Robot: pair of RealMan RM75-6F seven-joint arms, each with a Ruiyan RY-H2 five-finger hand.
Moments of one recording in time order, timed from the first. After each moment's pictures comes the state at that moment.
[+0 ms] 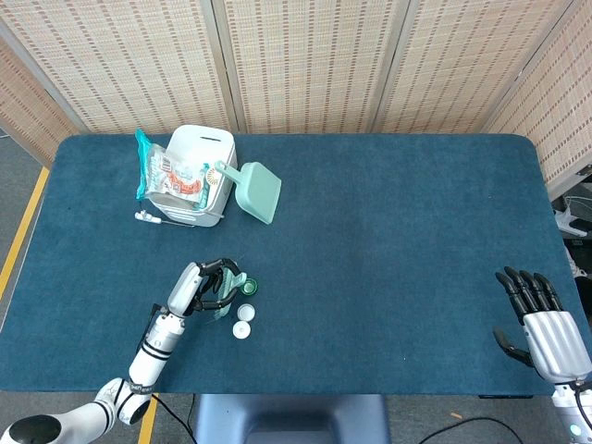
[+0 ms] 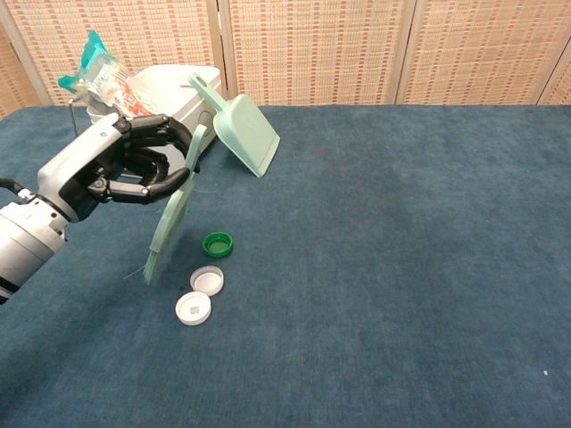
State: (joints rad) left arm -0.60 -1.93 -0.10 -0.78 1.61 1.43 -0.95; right arm 0.04 -1.05 0.00 -1.67 -1.61 1.50 -0.02
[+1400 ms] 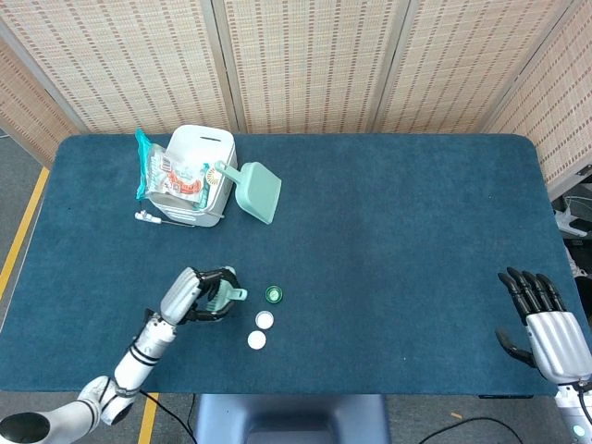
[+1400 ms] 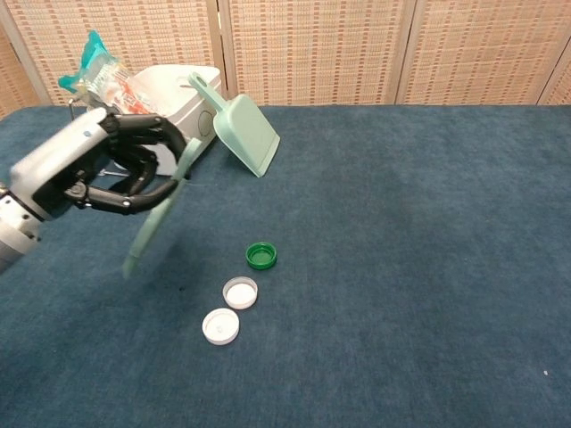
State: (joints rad) left arm -0.59 -1.83 -0.01 -0.79 1.69 1.56 -0.83; right arm 0.04 -1.04 0.00 -1.67 -1.60 1.50 0.00
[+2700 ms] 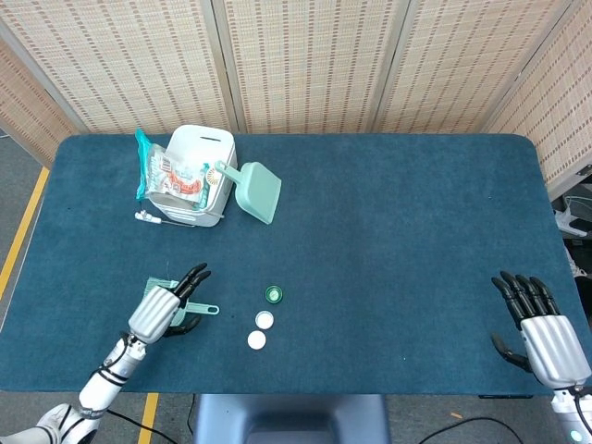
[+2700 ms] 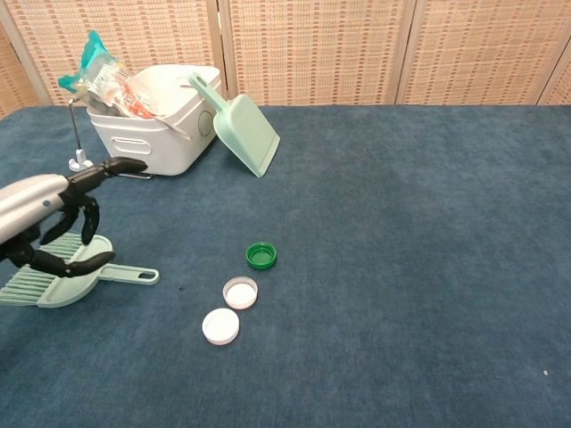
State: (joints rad) left arm -0.46 -1.66 0.07 -0.99 1.69 1.46 -0.33; right arm 0.04 -1.04 -0.02 -1.68 -1.63 1.51 -0.02
